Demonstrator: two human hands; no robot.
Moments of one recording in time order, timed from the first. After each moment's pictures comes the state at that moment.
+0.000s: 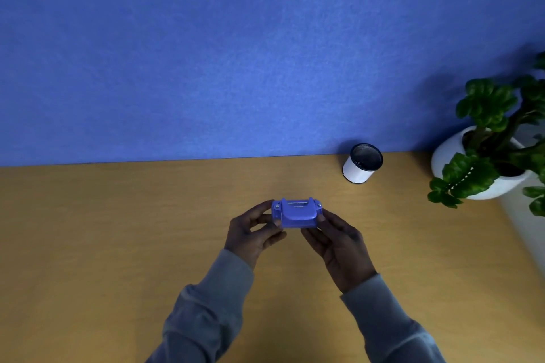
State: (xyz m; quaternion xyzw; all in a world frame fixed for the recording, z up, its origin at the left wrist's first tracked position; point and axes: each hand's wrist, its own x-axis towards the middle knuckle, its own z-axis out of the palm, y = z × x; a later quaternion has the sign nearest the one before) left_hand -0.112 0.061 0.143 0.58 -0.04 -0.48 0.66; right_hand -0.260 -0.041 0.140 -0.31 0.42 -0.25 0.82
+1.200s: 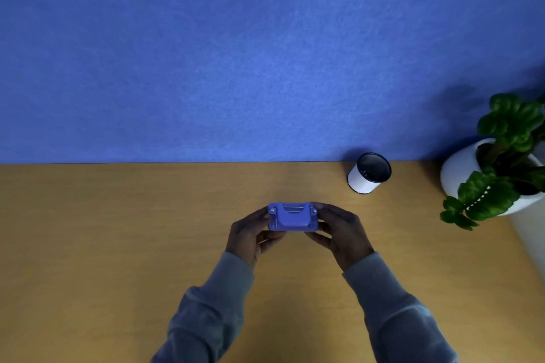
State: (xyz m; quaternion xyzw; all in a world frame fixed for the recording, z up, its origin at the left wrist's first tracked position) left_hand -0.085 0.036 0.117 0.56 0.06 -0.49 0.67; right_hand -0.221 -0.094 0.126 -0.42 0.48 -0.16 0.76
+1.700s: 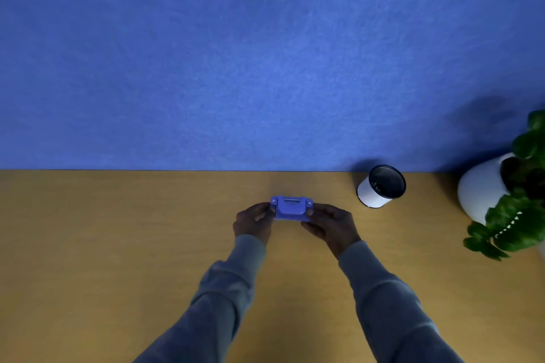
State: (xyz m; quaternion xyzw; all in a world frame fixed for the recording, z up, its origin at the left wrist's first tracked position) left_hand -0.033 -0.021 0.024 0.77 -0.01 -0.37 0.52; right_hand -0.172 -0.141 0.062 -0.40 0.48 -0.16 0.77
